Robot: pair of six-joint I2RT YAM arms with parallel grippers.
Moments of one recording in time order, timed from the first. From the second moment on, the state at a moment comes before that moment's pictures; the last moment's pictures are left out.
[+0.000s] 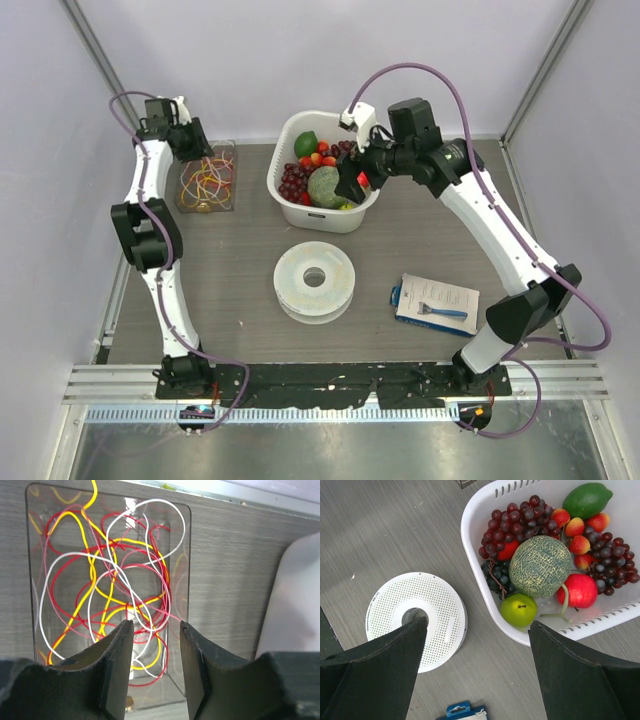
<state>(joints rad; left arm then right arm) 0.15 2.27 2.16 -0.67 0.30 -0.15 0.52 1.61 1.85 -0.83 -0.40 -0.28</state>
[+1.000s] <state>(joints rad) 0.15 2.35 2.23 -0.72 0.44 0.20 0.52 1.70 1.89 -0.86 -0.44 -0.28</state>
